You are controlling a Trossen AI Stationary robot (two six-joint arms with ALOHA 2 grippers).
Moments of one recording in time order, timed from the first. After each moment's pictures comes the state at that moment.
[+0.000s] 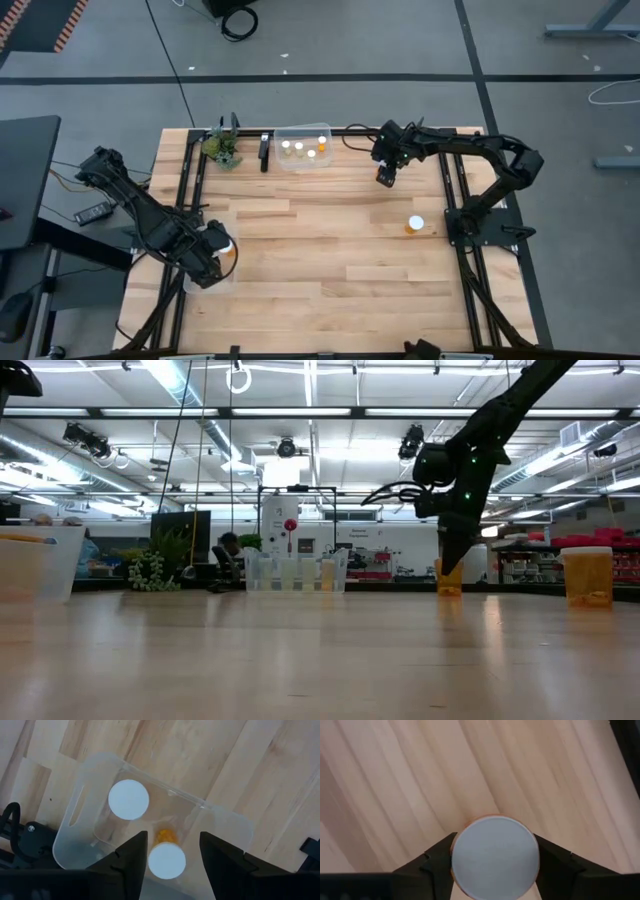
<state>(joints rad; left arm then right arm) -0.73 1.18 1.05 -1.31 -0.18 -1.16 -0.68 1.54 0.89 -0.54 -0.01 -0.23</state>
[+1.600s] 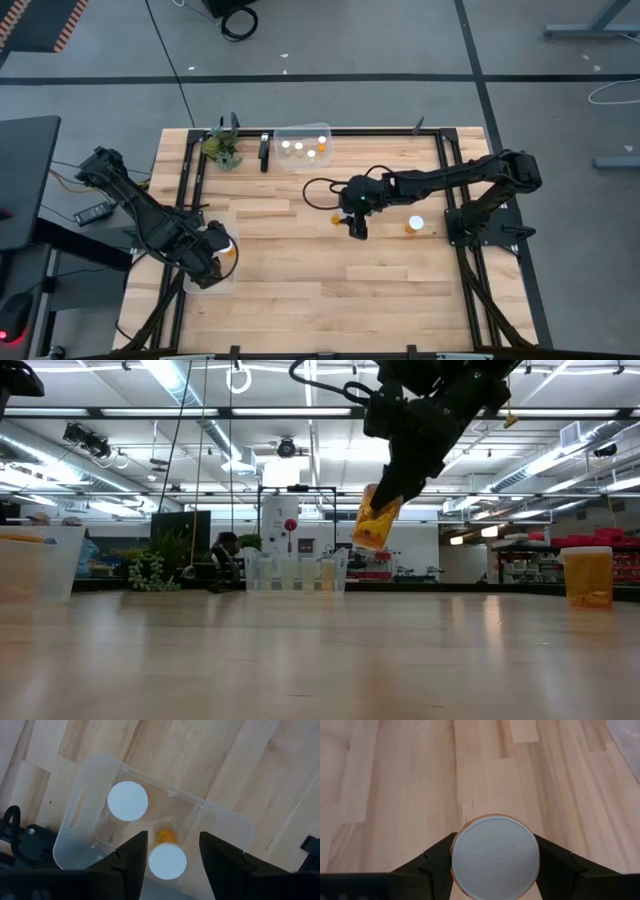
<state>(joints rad) -0.73 1.18 1.05 -1.30 -0.18 -1.14 -0.03 1.54 1.00 -0.32 -0.02 0.10</state>
